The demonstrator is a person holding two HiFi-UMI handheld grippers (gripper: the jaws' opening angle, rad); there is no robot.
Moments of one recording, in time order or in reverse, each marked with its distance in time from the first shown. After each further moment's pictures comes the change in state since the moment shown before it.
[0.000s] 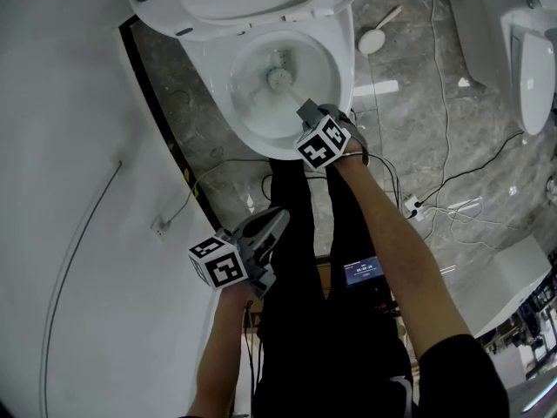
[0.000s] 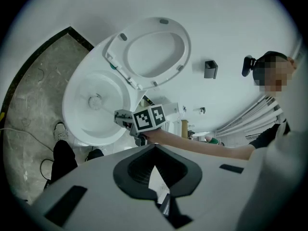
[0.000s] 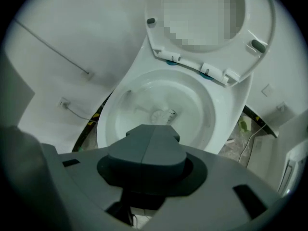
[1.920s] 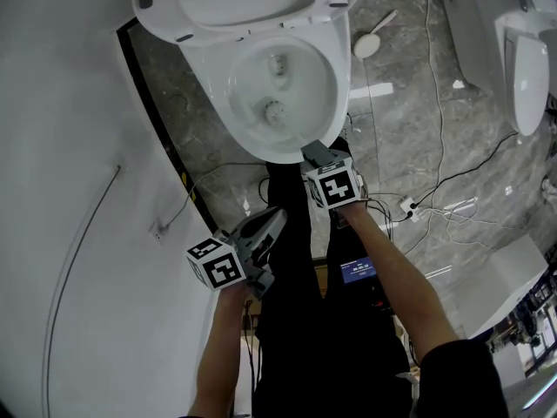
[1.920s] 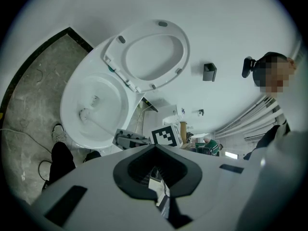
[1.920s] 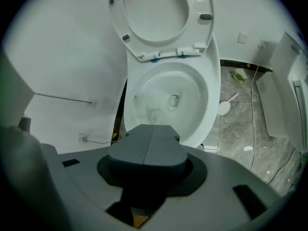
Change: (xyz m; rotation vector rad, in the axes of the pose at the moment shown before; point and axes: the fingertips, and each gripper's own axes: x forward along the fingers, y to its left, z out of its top) left arm -0.002 -0.007 0.013 -0.003 -0.015 -0.015; right arm -0.061 0.055 -0.051 0.445 0.017 0.156
